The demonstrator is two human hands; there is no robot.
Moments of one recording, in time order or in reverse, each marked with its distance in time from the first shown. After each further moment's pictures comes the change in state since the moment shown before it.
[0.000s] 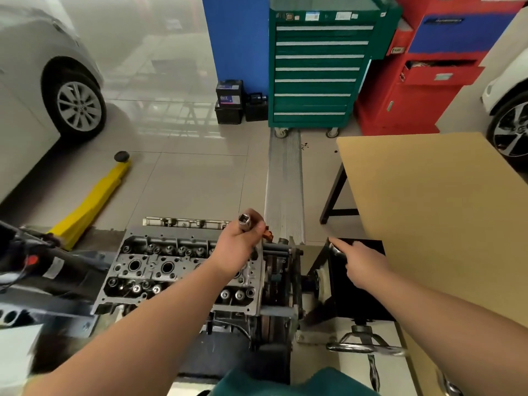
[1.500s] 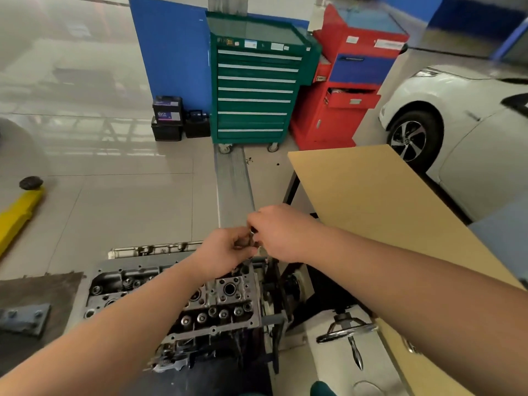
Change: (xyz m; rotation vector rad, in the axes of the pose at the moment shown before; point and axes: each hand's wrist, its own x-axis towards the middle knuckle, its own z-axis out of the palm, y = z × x) left_hand 0.034 -0.011 -0.062 0.367 -0.366 0.288; right_hand -0.078 -0.204 -0.175 -0.112 0.164 -0.460
